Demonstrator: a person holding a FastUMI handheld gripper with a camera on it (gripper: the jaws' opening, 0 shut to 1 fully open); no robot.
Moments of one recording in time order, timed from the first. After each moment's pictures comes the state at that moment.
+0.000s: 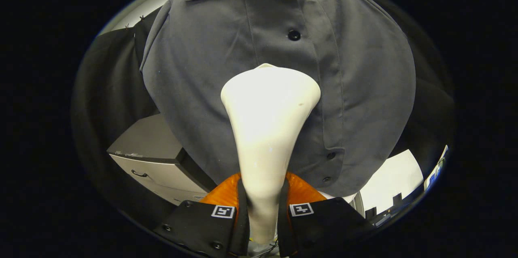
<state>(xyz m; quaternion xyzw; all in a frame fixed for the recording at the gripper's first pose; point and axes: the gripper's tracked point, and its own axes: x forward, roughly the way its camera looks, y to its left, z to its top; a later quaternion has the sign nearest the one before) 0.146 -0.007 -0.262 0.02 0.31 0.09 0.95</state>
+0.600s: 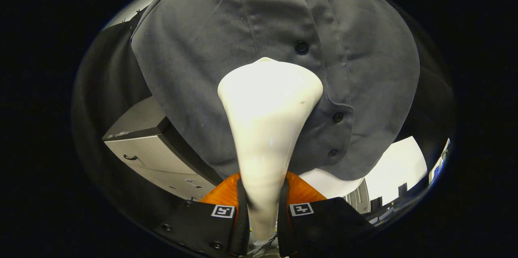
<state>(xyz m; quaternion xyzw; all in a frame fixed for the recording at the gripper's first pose) 0.123 -0.015 -0.324 0.02 0.36 0.09 0.93</state>
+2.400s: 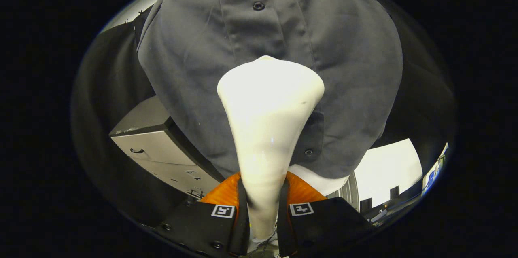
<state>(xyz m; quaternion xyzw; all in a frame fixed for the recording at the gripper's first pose) 0.109 -0.050 -0.275 0.01 0.36 0.10 0.93</state>
